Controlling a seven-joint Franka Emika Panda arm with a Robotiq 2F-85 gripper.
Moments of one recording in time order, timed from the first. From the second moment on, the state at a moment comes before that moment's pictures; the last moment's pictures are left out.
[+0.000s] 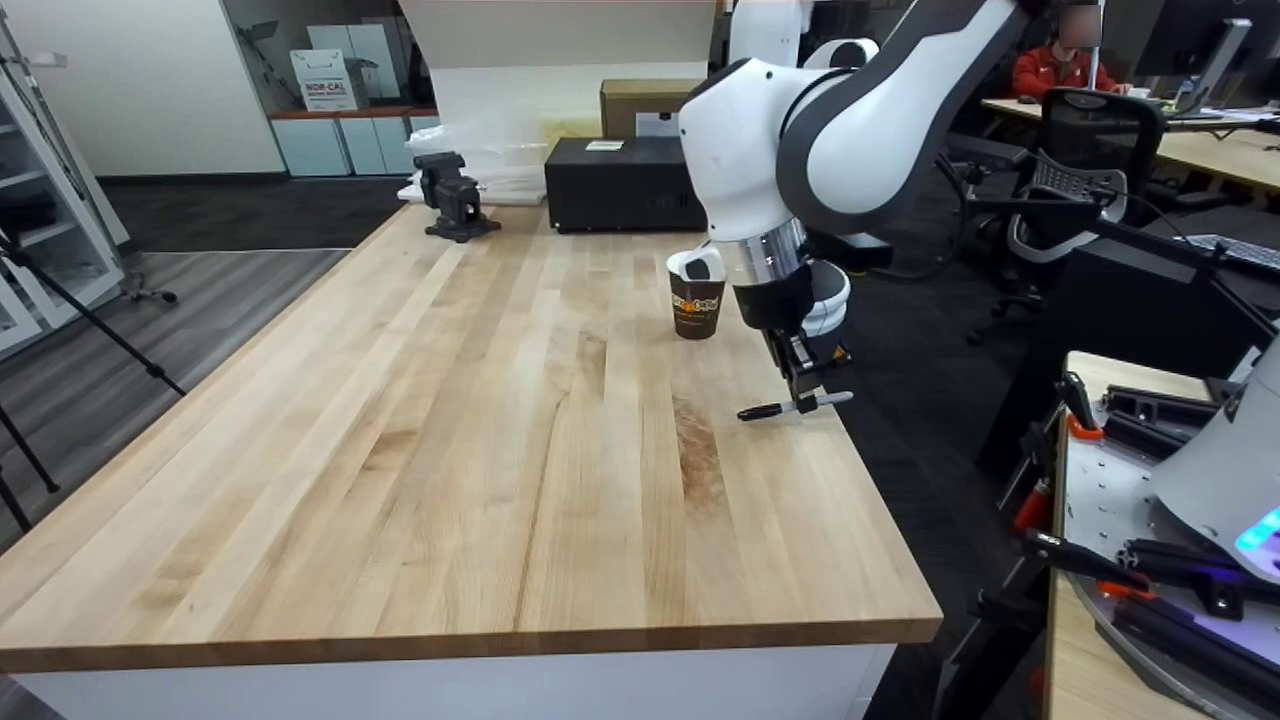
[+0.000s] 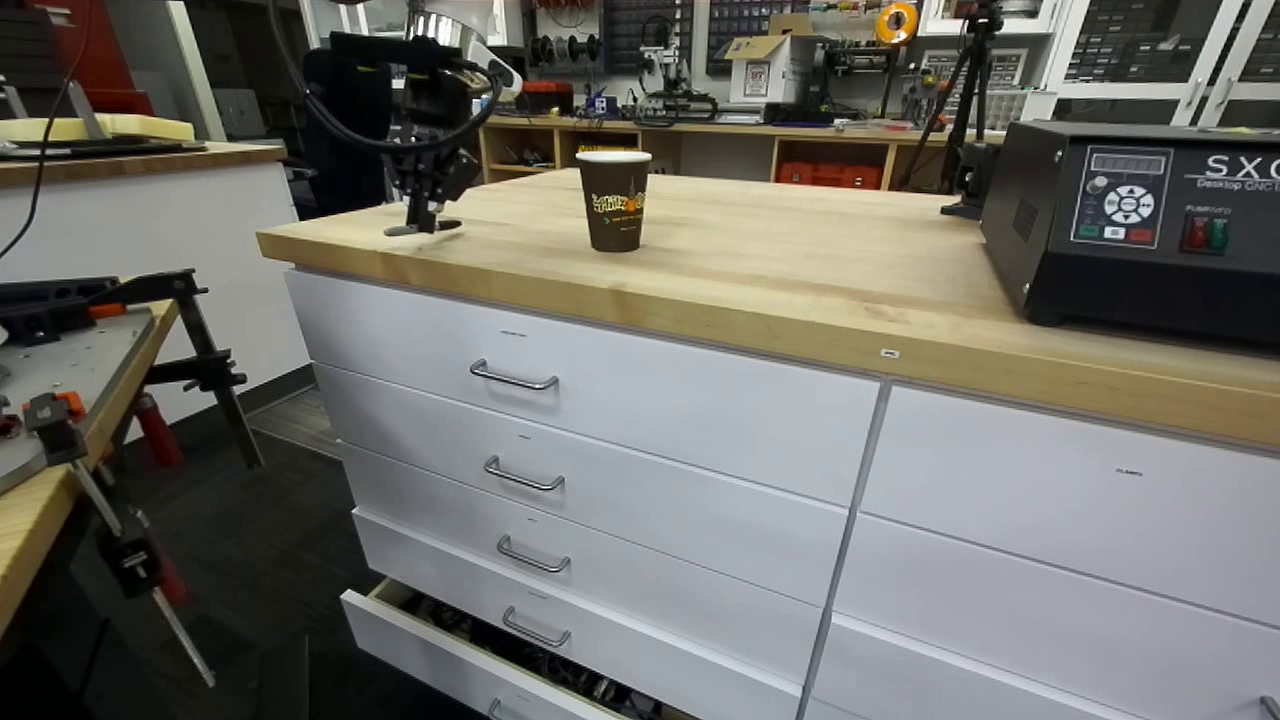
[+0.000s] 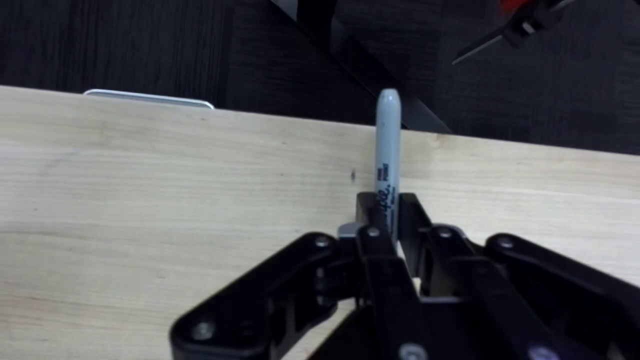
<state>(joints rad) 0.13 0.28 0.15 -2.31 -0.13 2.24 -0.34</state>
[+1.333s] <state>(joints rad) 0.10 0.15 0.06 -2.14 -0.22 2.15 -0.20</state>
